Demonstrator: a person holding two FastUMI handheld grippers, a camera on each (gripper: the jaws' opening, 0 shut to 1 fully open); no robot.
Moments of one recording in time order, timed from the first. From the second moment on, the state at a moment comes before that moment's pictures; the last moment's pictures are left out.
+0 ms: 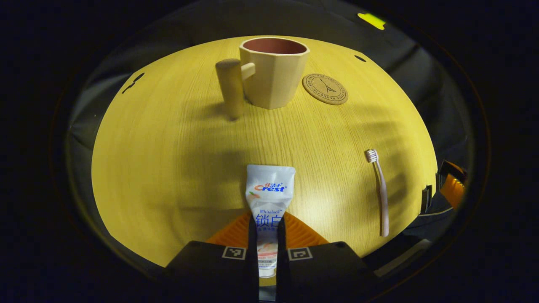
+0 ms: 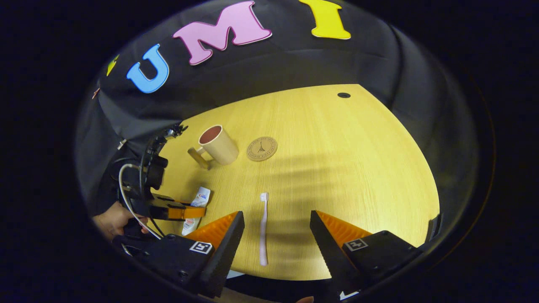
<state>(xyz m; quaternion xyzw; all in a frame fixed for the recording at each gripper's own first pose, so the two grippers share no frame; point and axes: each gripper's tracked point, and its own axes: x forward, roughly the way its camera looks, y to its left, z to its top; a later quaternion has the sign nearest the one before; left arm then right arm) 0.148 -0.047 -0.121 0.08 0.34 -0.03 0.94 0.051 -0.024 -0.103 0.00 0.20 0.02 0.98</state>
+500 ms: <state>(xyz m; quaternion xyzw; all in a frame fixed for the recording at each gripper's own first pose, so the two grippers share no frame) 0.083 -0.015 -0.106 0.03 0.30 -0.05 0.95 0.087 -0.004 -0.160 -0.06 0.28 0.00 0.96</state>
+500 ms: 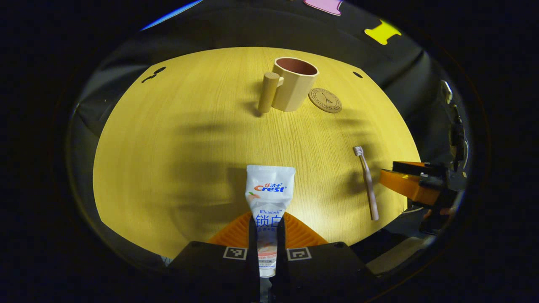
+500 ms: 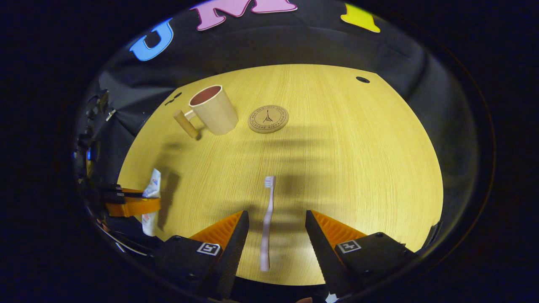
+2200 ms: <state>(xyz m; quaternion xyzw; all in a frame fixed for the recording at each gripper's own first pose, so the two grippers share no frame) 0.068 -0.022 0.039 -0.03 0.05 -0.11 0.99 0.068 0.055 -0.074 0.03 0.13 0.11 0.98</state>
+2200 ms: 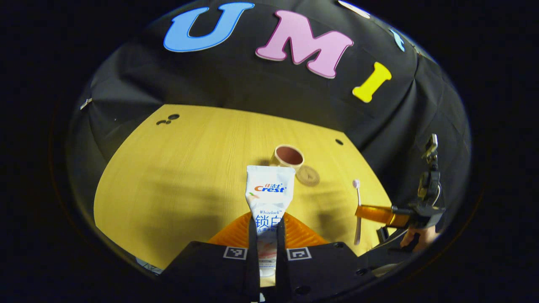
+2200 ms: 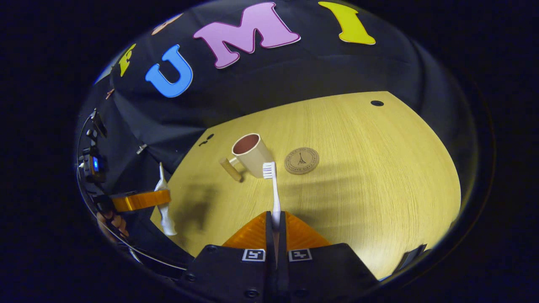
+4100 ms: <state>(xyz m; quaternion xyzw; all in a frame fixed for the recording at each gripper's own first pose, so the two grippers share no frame) 0.268 -0.105 0.094 -0.03 -0.02 -0.10 0.99 0.143 0.077 0.074 0.11 0.01 0.26 0.96</state>
